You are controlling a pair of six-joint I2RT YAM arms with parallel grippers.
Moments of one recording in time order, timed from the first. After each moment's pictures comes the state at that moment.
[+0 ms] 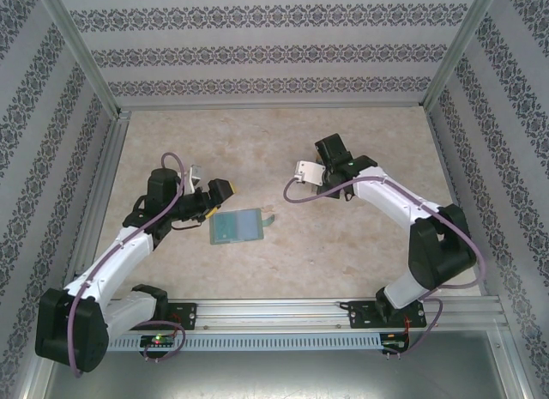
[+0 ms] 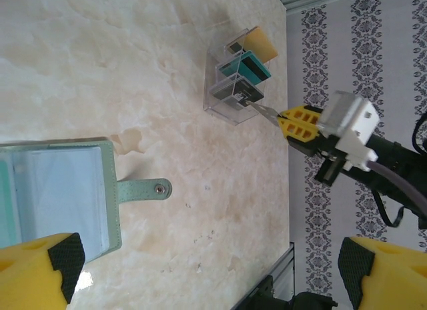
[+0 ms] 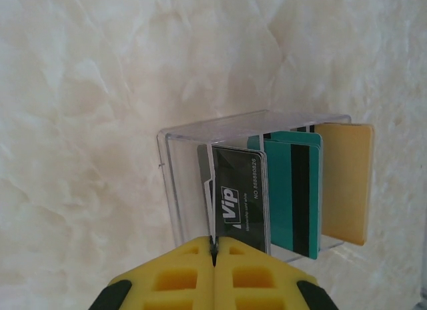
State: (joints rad) left arm -0.21 1.04 0.61 -0.15 0.66 -0.87; right arm 0.44 1.58 1.14 -0.61 0.12 -0.98
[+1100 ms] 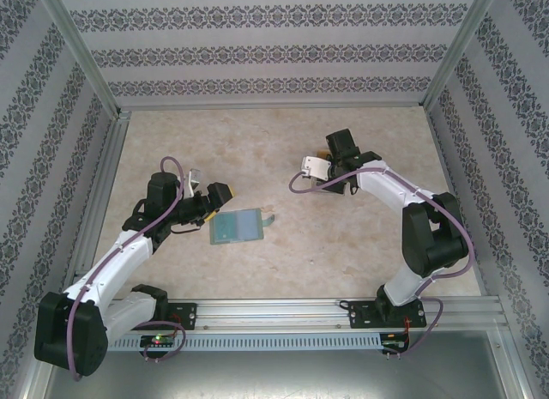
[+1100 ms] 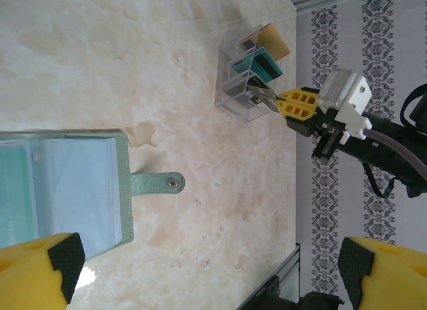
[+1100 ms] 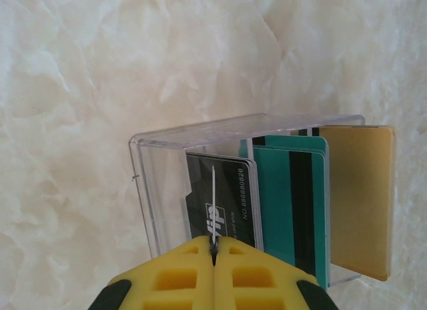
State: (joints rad) left arm -0.21 1.02 0.58 -0.16 0.64 -0.87; right arm 0.32 1.66 1.15 -0.52 -0.02 -1.02
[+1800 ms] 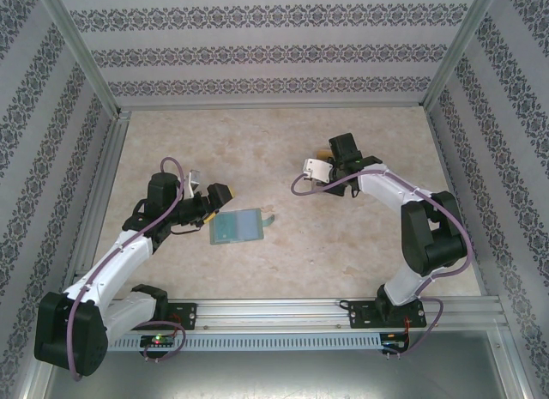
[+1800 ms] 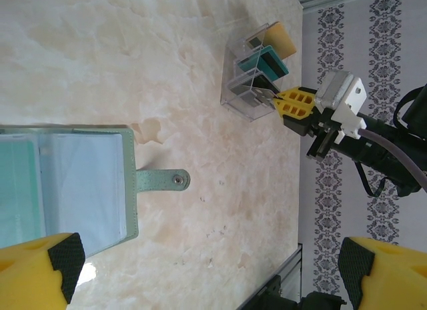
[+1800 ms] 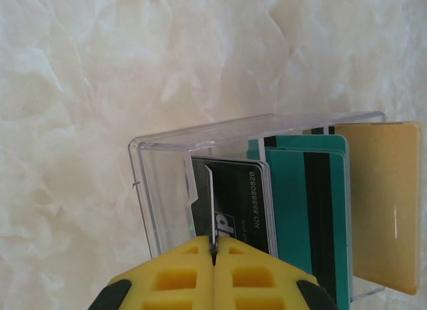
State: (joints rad) left arm -0.21 1.02 0.58 -0.18 0.63 -0.87; right arm 0.30 1.67 1.09 -0.45 -0.05 -1.02
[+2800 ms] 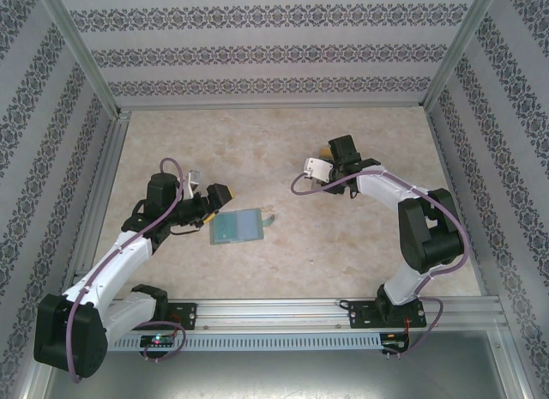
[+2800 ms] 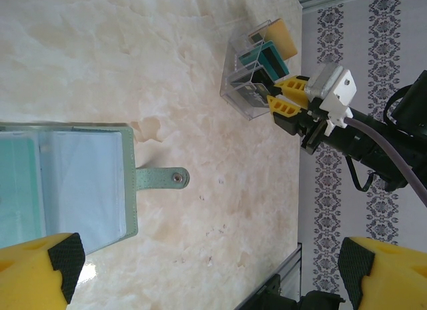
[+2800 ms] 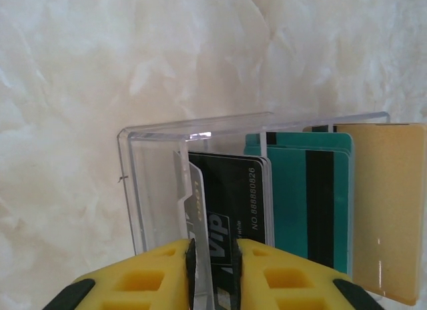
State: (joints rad) left arm -0.21 1.01 0.58 -0.19 0.63 -0.87; right arm 0.30 1.69 1.06 -0.36 0.00 -0.99
